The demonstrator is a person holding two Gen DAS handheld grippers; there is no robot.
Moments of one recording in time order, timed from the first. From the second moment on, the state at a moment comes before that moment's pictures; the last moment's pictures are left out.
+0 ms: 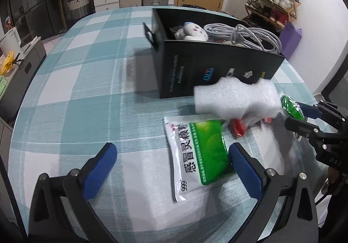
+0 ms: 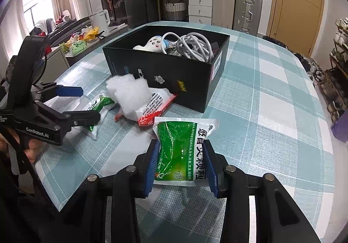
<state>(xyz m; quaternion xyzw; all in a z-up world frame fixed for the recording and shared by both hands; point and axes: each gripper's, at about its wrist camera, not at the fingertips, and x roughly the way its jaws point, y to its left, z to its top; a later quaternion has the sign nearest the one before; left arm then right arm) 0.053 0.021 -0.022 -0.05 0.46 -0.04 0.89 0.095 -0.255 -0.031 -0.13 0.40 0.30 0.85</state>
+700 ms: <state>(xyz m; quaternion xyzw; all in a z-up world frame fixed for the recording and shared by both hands) 0.043 0.003 -0.014 -0.01 0.42 -0.09 0.90 0.092 -0.253 -0.022 -0.13 0.39 0.30 0.86</state>
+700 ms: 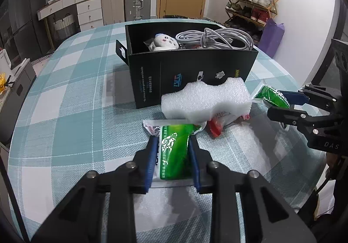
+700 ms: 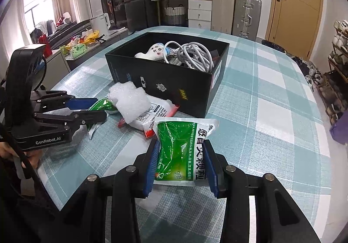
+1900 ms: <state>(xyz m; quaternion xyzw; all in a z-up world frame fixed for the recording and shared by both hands) 0.052 0.020 0.048 -0.06 0.34 -0.09 0.93 0.089 -0.253 0.044 -0.11 0.31 0.31 0.89</state>
